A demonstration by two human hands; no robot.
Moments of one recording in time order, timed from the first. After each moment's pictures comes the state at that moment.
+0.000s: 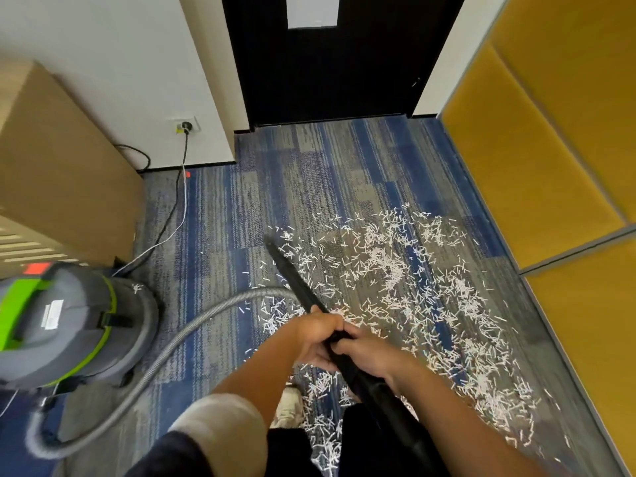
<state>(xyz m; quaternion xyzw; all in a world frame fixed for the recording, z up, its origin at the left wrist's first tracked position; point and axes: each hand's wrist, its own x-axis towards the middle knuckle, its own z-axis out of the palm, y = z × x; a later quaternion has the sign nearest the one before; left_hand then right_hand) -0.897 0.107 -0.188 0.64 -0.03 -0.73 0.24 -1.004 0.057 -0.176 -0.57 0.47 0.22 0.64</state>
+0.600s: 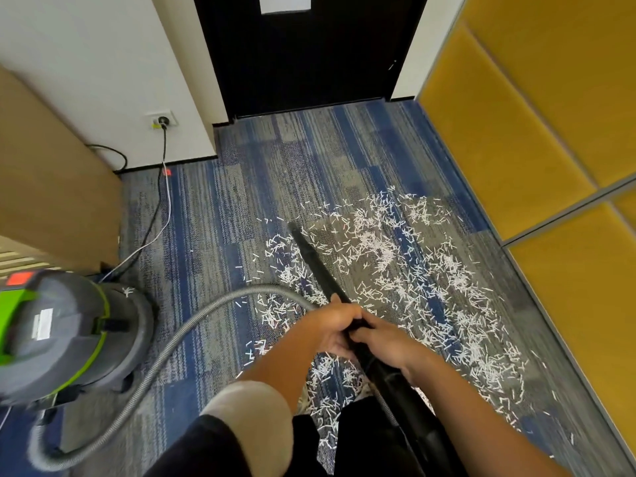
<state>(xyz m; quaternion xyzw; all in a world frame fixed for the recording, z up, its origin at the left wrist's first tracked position) -0.914 0.116 -0.183 0.62 -0.05 -0.75 0.23 -1.022 0.082 -0.165 -0.52 0.53 0.16 0.65</state>
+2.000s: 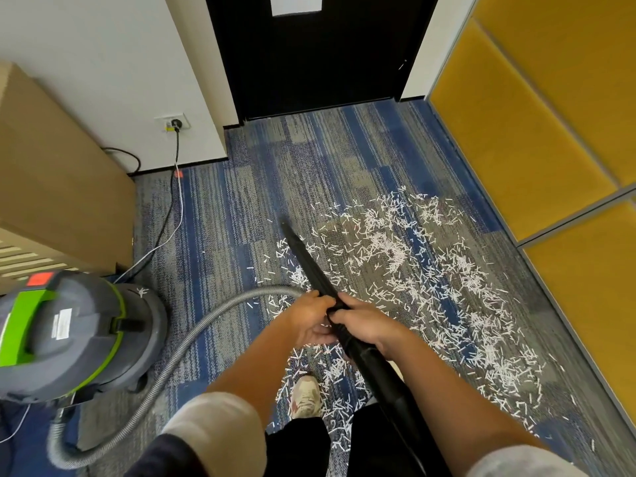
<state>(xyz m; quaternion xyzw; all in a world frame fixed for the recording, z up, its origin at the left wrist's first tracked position) -0.864 0.144 -0.210 0.67 -0.01 -0.67 0.33 -0.965 0.088 -0.190 -0.54 0.52 0.15 0.64</state>
